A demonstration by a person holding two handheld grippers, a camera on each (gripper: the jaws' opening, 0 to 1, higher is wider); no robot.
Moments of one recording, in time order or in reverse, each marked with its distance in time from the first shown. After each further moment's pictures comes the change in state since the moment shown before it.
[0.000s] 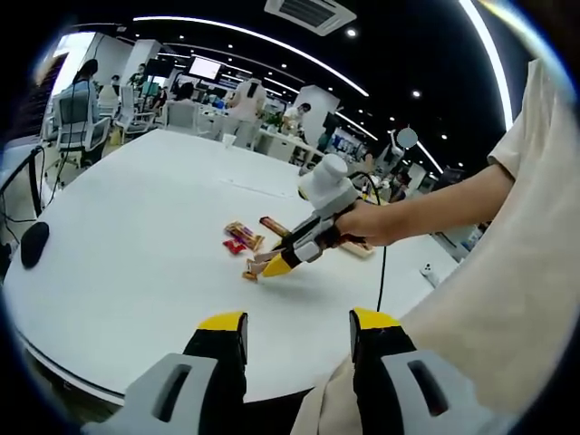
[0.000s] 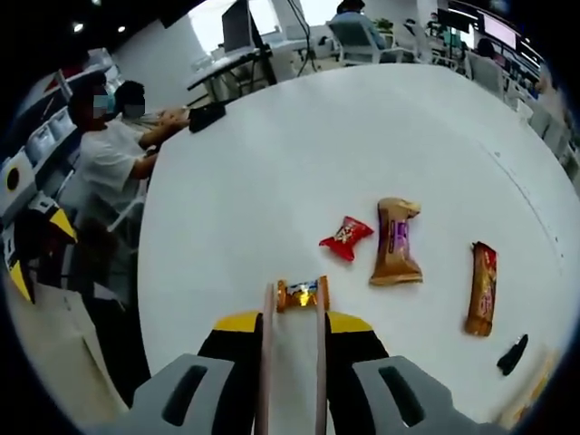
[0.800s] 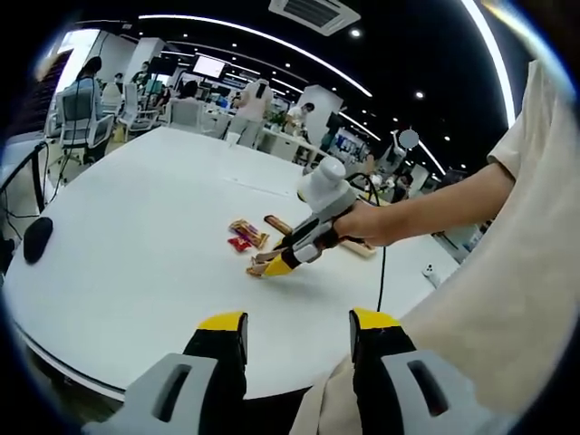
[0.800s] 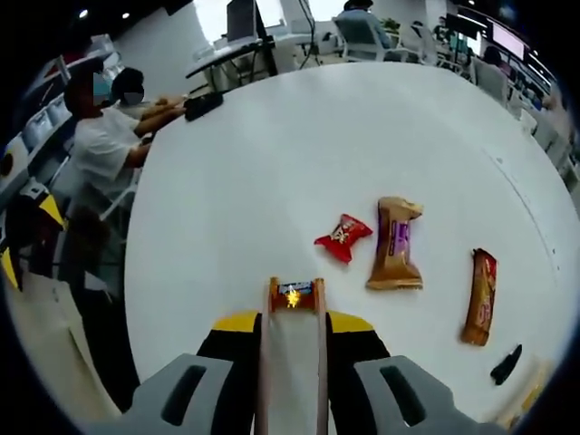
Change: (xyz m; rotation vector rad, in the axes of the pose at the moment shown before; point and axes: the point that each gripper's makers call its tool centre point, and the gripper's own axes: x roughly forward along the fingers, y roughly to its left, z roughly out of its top) left arm -0.004 0.007 -0.003 -0.016 0.001 0.013; right arm 0.010 -0.004 -0.001 -0.041 0.031 -0.035
